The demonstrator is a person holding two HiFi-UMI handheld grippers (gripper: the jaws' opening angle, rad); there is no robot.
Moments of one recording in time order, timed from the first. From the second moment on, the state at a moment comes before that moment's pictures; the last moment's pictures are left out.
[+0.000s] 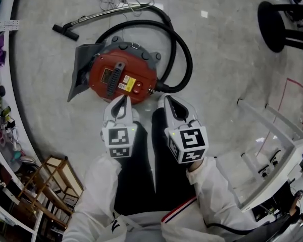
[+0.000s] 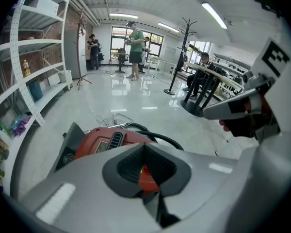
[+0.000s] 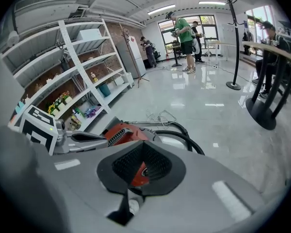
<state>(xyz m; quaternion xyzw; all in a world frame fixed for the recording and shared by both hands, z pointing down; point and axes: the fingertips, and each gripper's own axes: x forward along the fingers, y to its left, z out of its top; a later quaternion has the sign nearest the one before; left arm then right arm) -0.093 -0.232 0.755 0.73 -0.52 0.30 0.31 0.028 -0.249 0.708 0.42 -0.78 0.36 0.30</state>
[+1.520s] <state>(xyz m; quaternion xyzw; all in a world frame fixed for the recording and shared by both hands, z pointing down) -0.072 -0.222 0.841 0.70 -0.50 0.34 0.37 0.037 -0.250 0.739 0.44 -0.76 0.38 0.30</state>
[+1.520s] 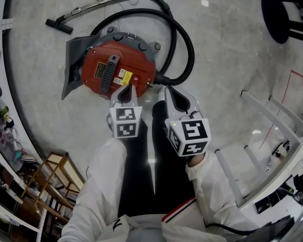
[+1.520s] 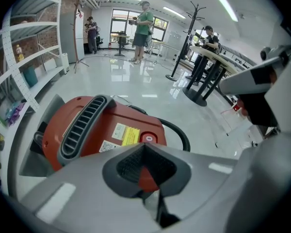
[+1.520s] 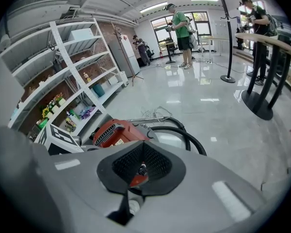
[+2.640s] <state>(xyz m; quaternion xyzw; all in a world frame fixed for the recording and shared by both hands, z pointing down) -0.072 -0.222 0.843 0.70 -0.49 0.36 0.37 0.034 -0.249 0.744 0.44 -0.75 0.39 0.29</state>
